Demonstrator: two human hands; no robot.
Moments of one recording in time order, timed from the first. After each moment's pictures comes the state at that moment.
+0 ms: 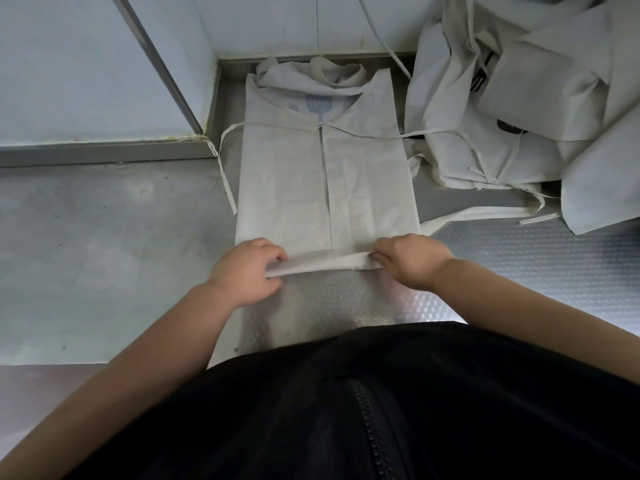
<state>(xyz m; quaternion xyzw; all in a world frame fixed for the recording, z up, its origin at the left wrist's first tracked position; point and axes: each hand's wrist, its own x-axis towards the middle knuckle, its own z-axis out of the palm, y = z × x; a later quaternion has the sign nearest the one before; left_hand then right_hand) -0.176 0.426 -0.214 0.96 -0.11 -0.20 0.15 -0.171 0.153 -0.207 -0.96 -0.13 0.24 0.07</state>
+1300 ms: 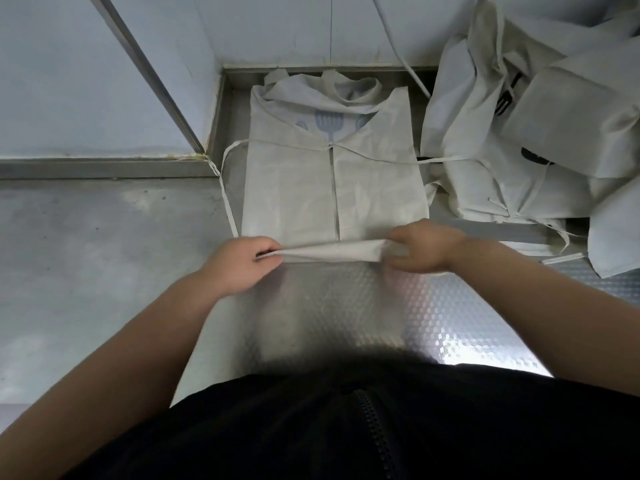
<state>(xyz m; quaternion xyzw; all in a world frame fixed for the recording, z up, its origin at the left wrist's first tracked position) -0.110 0.439 -0.212 0.94 -0.06 -0.20 0.26 -0.089 0.145 -0.189 -0.94 -0.15 0.31 0.06</state>
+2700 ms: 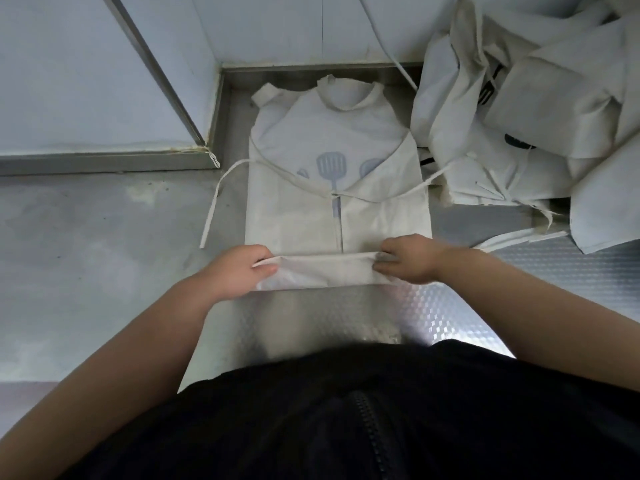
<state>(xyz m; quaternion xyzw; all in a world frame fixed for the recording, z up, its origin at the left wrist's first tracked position) -0.143 0.441 -0.214 0.93 -0.04 -0.27 0.25 -0.132 0.153 -0.196 -0.92 -0.12 0.35 0.11</state>
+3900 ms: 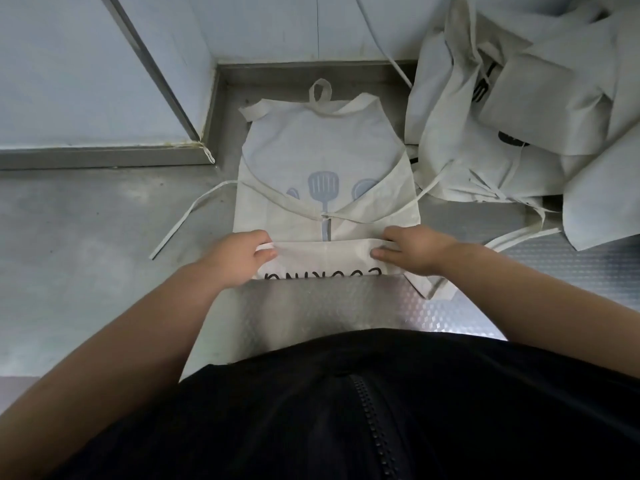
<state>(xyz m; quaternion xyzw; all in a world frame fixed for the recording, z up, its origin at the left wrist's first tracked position) -0.137 0.426 -0.211 0.96 -0.03 -0.23 0.15 -0.135 0.136 -0.200 -0.93 -0.06 0.33 0.14</state>
